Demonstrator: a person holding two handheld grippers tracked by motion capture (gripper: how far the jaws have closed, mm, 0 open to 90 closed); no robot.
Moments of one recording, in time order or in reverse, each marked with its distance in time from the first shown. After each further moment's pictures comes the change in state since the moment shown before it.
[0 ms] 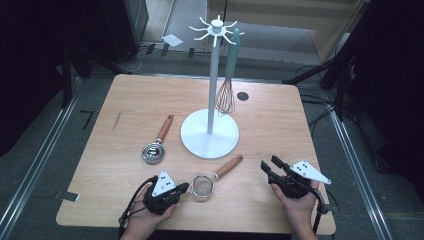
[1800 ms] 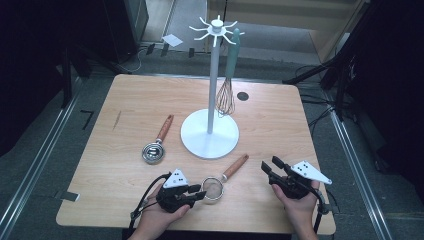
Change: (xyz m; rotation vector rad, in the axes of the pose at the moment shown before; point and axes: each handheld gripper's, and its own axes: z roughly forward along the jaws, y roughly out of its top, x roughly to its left) left arm -0.013 0.018 0.021 0.044 -0.211 -0.097; right arm -0.002 -0.001 -0.002 0.010 -0.001 0.000
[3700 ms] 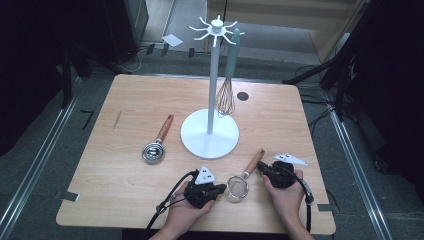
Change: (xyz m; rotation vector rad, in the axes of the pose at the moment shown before) left arm -0.029 0.028 0.061 0.021 0.025 0.023; right arm -0.007 -0.015 0.054 0.317 -0.100 0.137
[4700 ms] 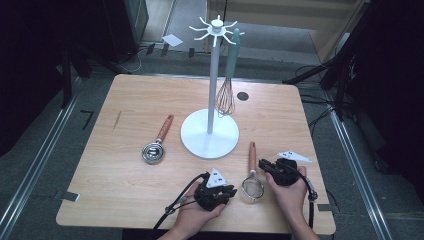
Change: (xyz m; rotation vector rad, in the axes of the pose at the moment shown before) left arm -0.010 0.001 0.006 -0.034 0.013 0.022; right arm -0.007 0.010 -0.007 -0.009 0.029 -0.012
